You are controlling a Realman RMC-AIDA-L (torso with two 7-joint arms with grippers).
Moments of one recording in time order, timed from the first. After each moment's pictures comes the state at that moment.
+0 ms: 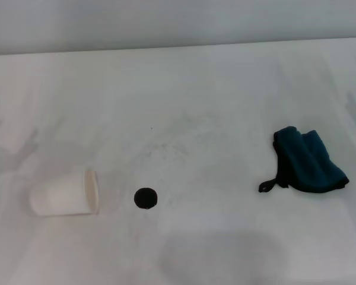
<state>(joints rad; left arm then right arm) -0.45 -2.07 2.84 -0.31 -0.99 1.51 -0.78 0.32 2.00 -0.42 0.00 2.14 1.30 -2.72</state>
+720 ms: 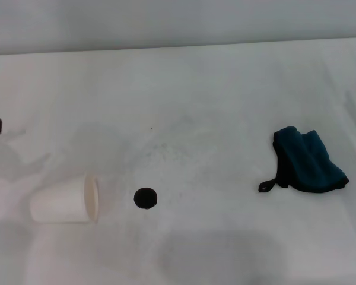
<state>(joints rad) -0.79 -2.07 2.85 -1.13 -0.36 1.96 -1.18 0.33 2.00 -0.42 0.00 2.14 1.29 -2.72</state>
